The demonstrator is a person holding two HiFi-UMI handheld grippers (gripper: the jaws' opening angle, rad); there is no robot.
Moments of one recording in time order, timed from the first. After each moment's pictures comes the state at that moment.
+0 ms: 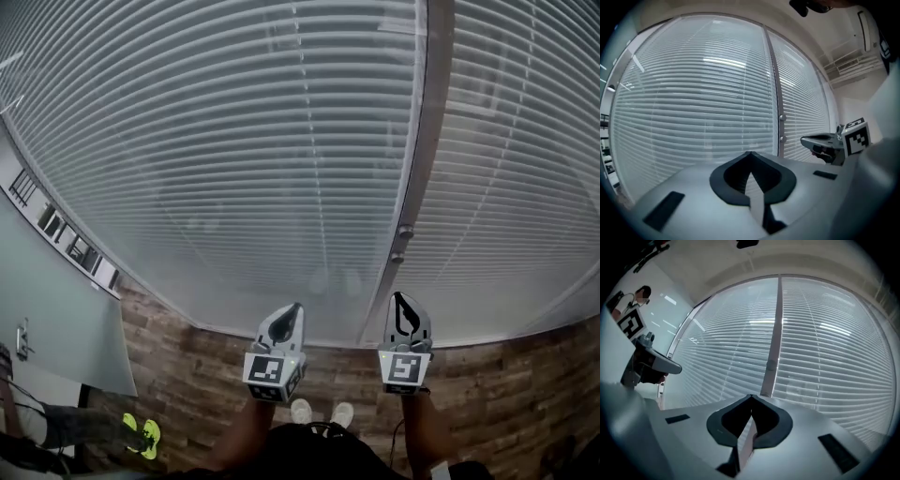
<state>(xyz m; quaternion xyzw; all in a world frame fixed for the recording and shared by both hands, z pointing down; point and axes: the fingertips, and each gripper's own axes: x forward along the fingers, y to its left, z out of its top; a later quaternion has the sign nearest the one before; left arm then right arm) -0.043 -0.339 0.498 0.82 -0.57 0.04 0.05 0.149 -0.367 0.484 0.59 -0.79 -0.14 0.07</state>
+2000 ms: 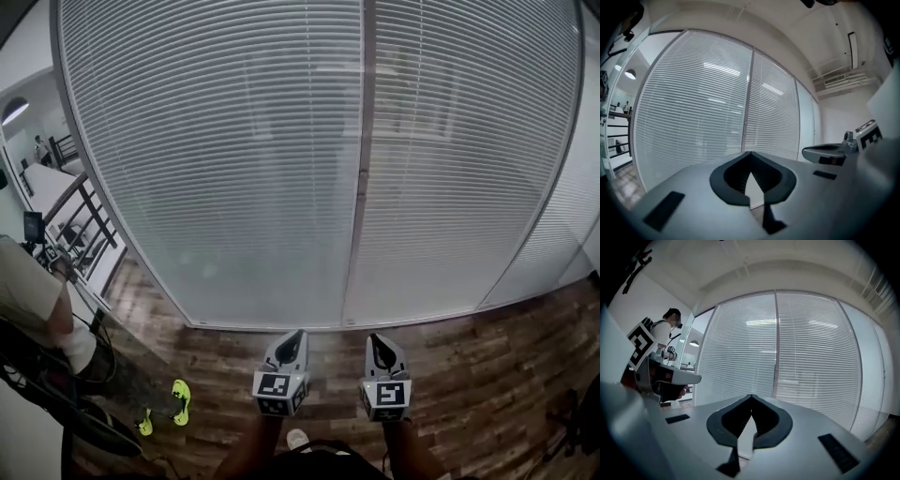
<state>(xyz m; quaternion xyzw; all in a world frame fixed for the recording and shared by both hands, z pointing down) -0.040 0.055 0.493 0.85 -0.52 0.01 0.08 0.112 0.072 0.495 0.60 -0.80 -0.04 0.07</state>
